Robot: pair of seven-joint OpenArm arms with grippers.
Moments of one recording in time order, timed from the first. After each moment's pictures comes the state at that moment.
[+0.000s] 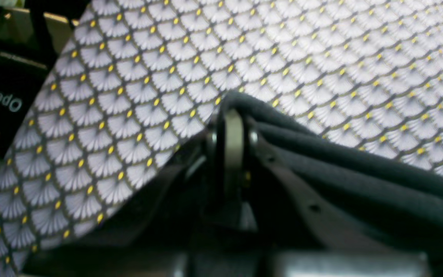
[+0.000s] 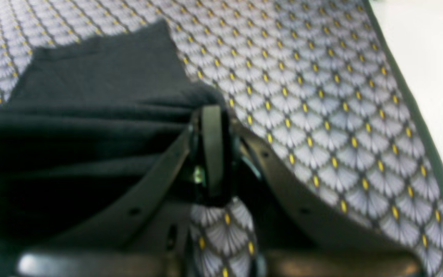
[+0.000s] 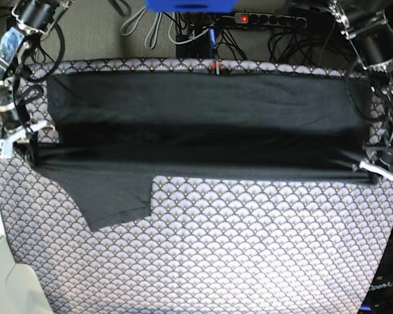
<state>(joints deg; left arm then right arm) -5.6 -20.5 -29.4 78.0 -19.4 -15.1 39.3 -5.8 9.9 40.3 82.0 7.5 40.5 -14.0</state>
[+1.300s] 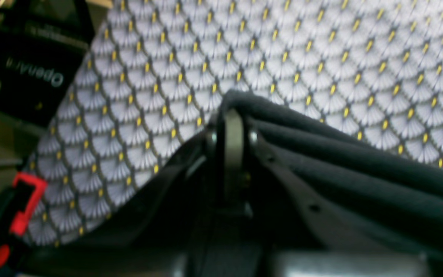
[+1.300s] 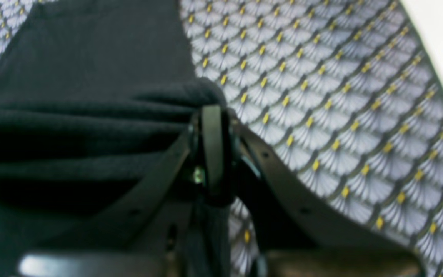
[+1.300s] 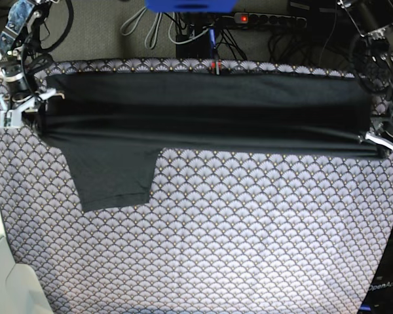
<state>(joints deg) 5.6 -18.4 -34.8 92.2 -19.3 -15.0 45.8 -16.0 5.8 41.2 89.3 7.3 40.4 -16.6</state>
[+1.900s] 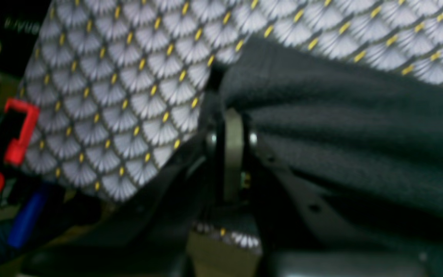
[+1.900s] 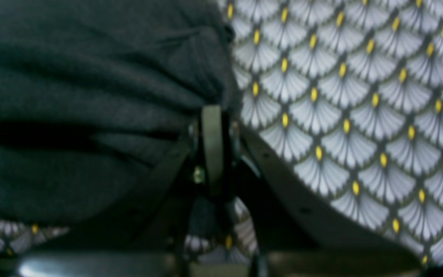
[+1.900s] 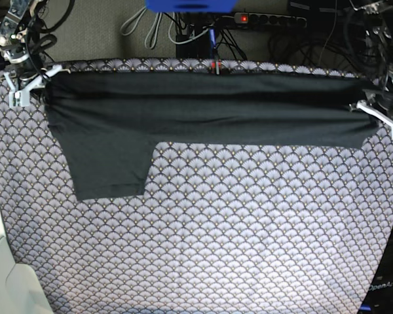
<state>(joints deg) 15.3 -16.8 -34.9 97.1 -19.1 -15.0 48.8 -22.2 5.9 39.9 89.2 7.3 40.1 -20.3</state>
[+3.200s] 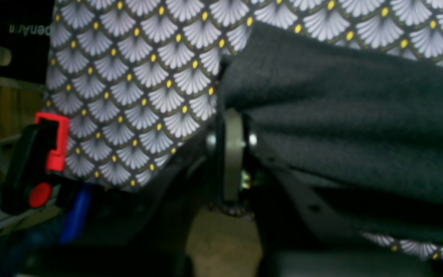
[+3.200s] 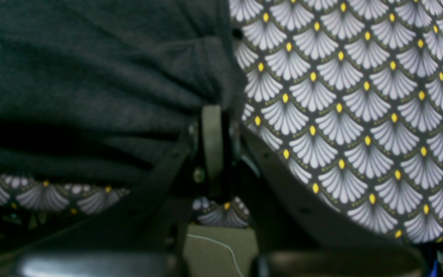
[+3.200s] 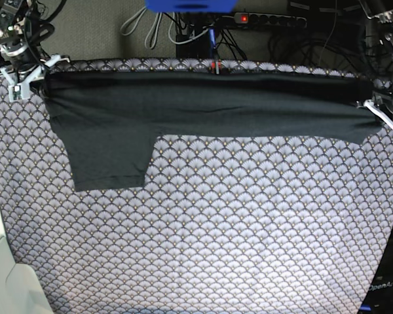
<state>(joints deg) 12.9 -22.0 -34.7 96.5 -19.1 -21.2 58.0 -27.1 8.0 38.1 94.0 7.3 40.2 -20.3</state>
